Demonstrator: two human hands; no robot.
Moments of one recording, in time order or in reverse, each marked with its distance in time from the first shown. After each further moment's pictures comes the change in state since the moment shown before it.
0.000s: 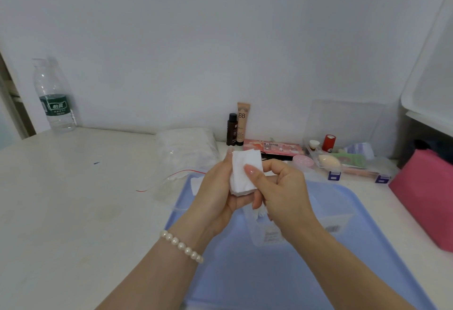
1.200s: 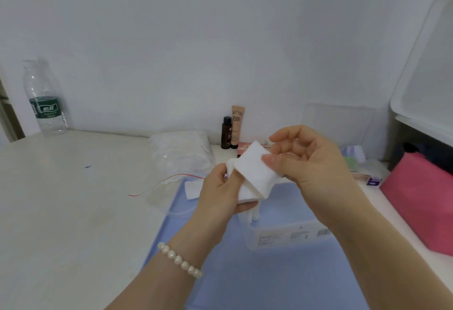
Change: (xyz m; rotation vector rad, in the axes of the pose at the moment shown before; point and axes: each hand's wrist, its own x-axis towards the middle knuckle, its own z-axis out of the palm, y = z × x) left_hand -0.004 -0.010 0.008 0.257 0.110 0.150; right_hand 0.007 -0.046 -0.036 0.095 -0.100 -0.123
